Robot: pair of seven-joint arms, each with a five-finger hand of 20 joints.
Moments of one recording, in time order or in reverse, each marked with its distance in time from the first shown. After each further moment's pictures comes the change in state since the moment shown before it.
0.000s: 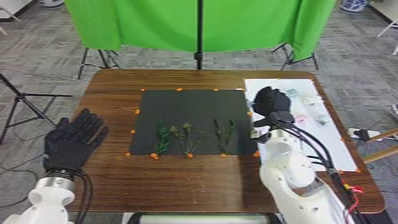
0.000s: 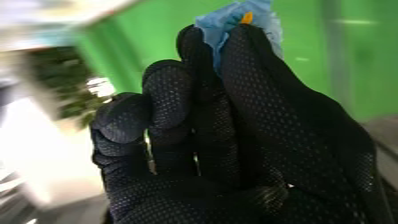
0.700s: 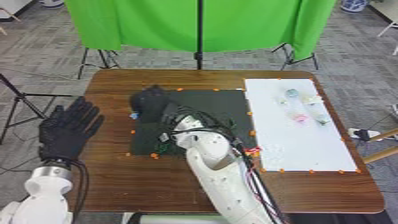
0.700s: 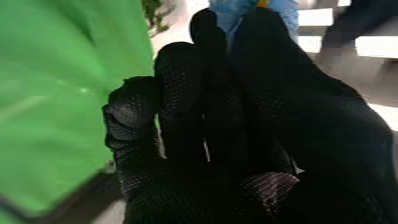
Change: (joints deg) left arm -3.3 4.1 1.4 0.3 1.5 0.9 3.7; right arm 15.1 -25.3 -10.6 24.1 -23.3 -6.9 -43.1
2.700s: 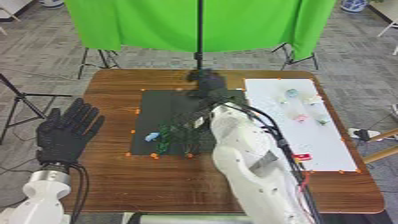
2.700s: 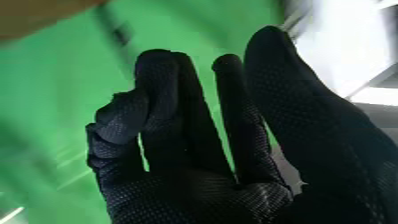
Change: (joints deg) left arm 1.2 -3.6 -2.4 0.1 -3.1 -3.7 -2.9; right arm -4.2 13.1 2.0 -26.6 24.2 -13.7 46.1
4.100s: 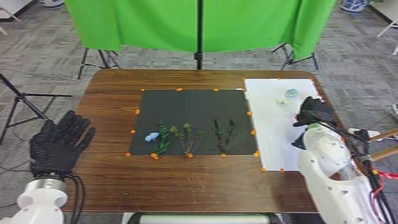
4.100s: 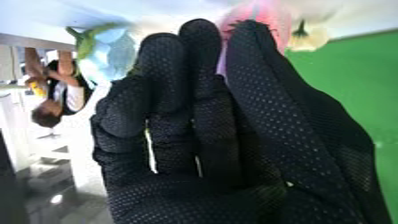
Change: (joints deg) left arm 3.8 -0.7 -0.4 -3.0 -0.8 8.8 3.5; right arm -10.2 17.2 21.9 9.7 -3.1 2.9 6.6
